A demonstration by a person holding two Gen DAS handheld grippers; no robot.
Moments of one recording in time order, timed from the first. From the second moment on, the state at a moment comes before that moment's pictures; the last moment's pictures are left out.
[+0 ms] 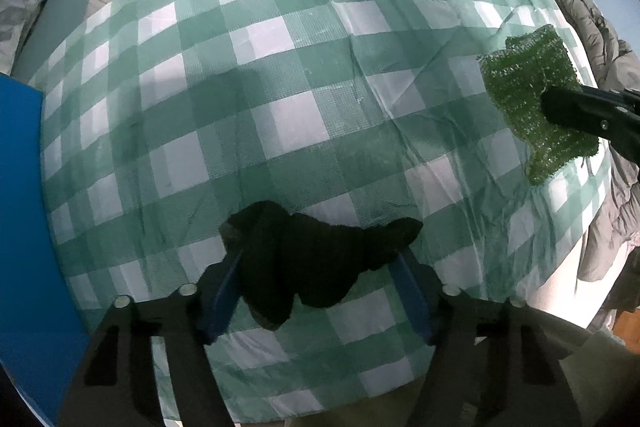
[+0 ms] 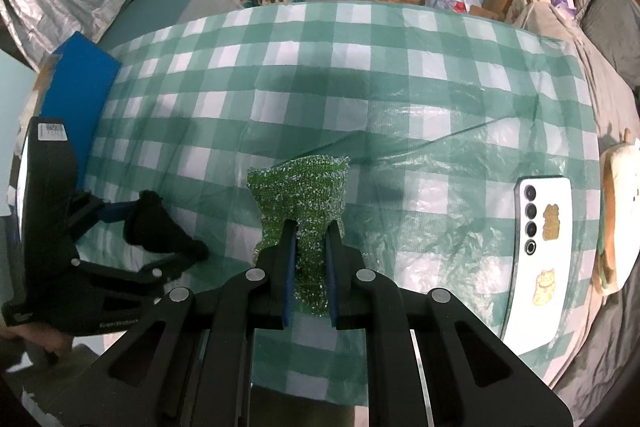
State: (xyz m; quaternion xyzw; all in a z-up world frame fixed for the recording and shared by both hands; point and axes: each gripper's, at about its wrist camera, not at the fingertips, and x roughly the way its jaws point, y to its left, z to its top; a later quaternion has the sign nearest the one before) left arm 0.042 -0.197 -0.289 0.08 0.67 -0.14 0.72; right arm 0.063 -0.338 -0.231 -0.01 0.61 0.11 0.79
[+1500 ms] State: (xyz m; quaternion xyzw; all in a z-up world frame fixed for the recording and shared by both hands) left arm 0.030 -0.112 -0.130 0.02 0.56 -0.08 0.83; right arm 0.063 -0.282 -0.129 -0.03 0.54 0.16 0.83
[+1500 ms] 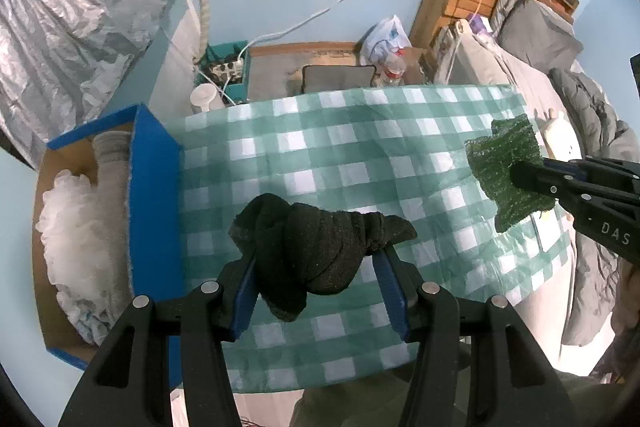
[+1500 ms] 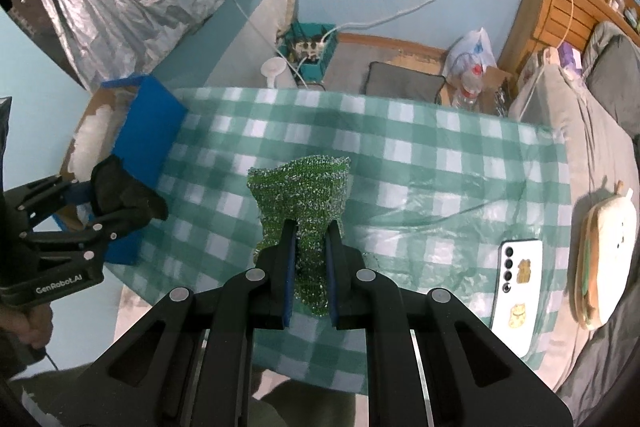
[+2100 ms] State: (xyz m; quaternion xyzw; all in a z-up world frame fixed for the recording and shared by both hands) left arm 0.019 -0.053 -0.110 -0.01 0.54 -0.04 0.84; right arm 0.068 -0.227 -0.103 -0.04 0.52 0.20 0.83
